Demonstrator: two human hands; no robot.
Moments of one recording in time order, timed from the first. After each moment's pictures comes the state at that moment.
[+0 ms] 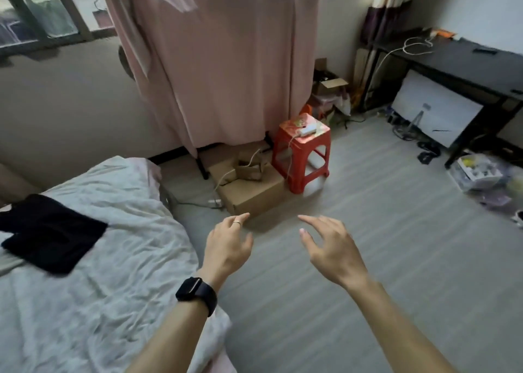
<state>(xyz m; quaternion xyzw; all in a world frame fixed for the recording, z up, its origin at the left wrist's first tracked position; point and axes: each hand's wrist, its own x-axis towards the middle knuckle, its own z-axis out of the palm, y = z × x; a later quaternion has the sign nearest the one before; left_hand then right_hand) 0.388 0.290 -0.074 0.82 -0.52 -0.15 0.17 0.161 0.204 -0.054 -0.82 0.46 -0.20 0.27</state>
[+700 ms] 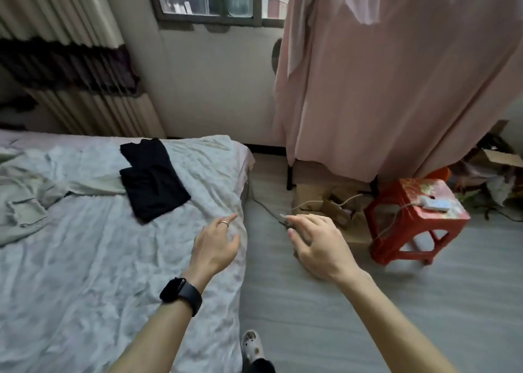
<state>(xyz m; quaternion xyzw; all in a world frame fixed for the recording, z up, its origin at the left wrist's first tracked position) 0.558 0.292 -0.088 0.93 -0.21 -0.12 0.26 0.423 0.081 -0.043 -0.95 0.17 -0.06 0.26</state>
